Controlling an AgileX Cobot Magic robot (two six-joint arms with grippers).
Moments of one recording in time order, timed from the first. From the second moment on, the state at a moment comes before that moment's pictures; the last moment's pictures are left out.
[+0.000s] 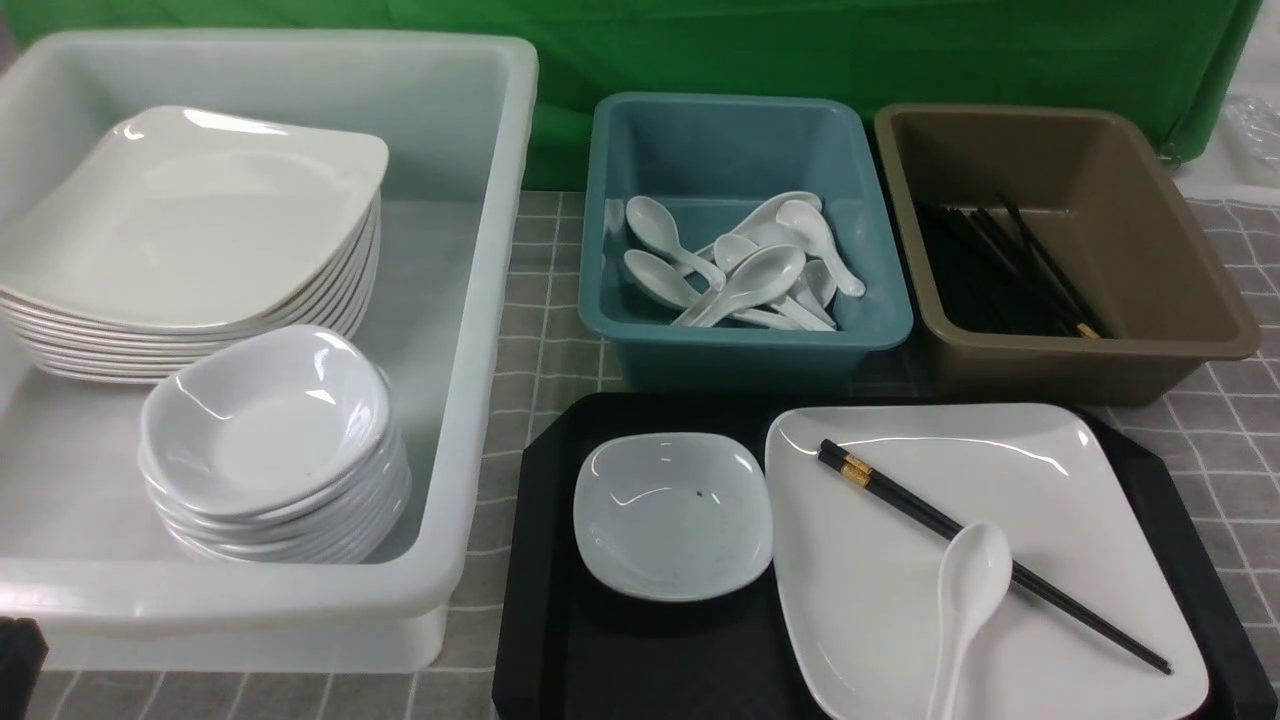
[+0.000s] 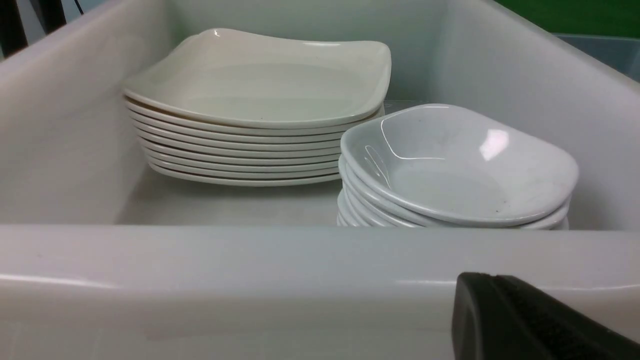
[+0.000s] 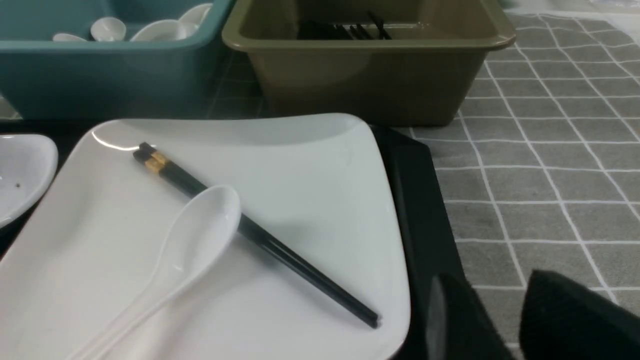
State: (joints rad) right arm 0.01 0.00 0.01 0.04 0.23 0.01; left arm 0.01 0.00 0.01 -0.14 0.23 0.11
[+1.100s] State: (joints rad) right arm 0.01 0.00 0.01 0.04 0.23 0.01; left arm 0.01 0.23 -0.41 -0.40 0.45 0.01
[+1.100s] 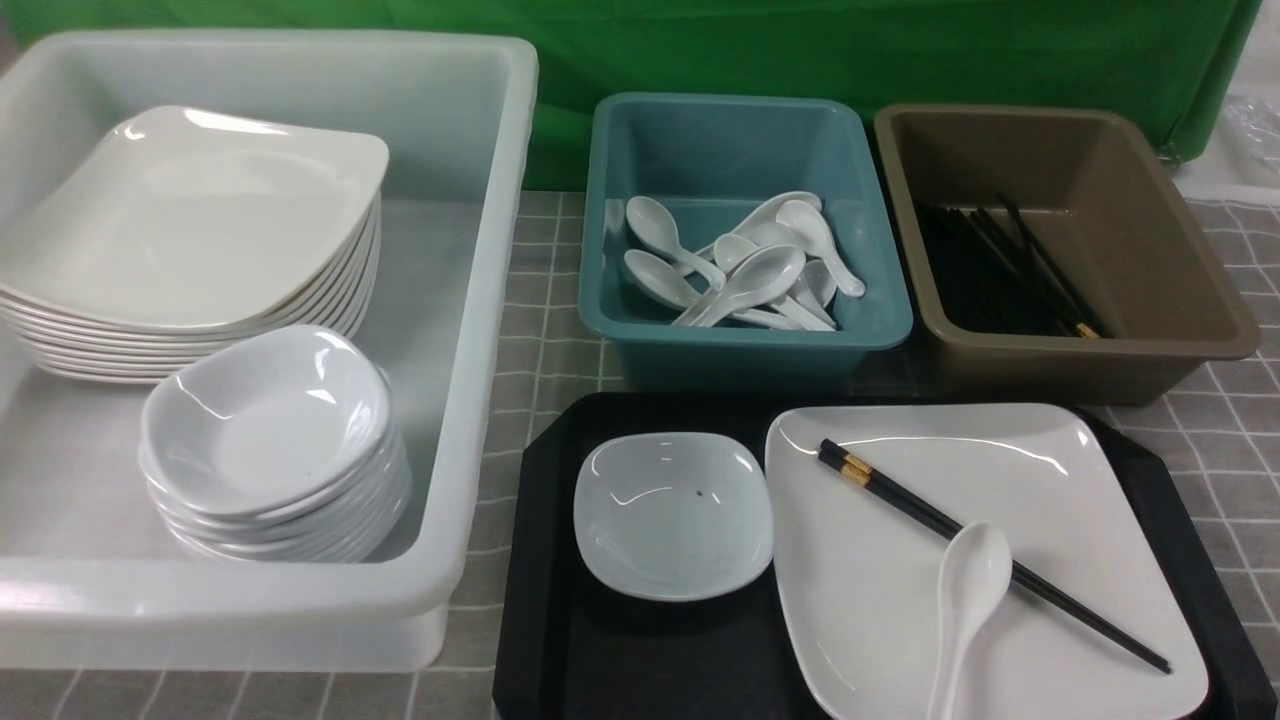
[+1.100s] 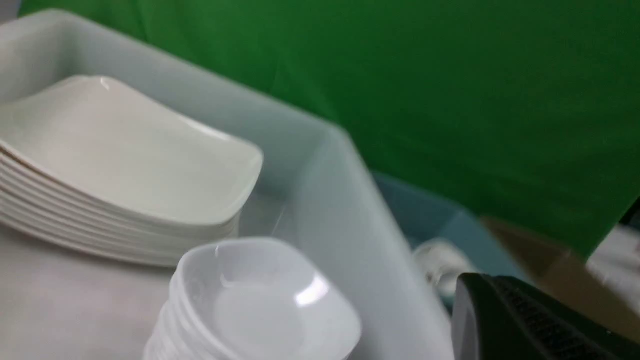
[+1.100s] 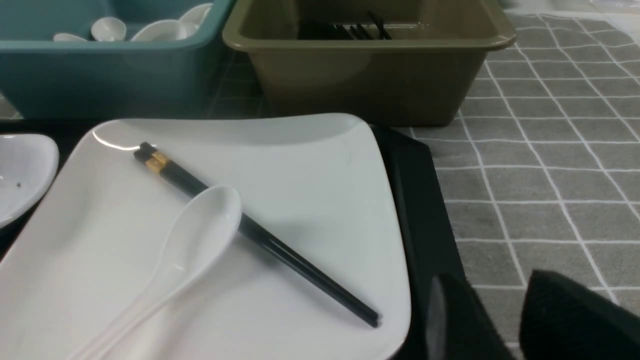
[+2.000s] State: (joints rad) right arm 0.01 0.00 0.01 0.17 0.00 0.45; left arm -0.37 0.76 -0.59 -0.47 0.52 0.46
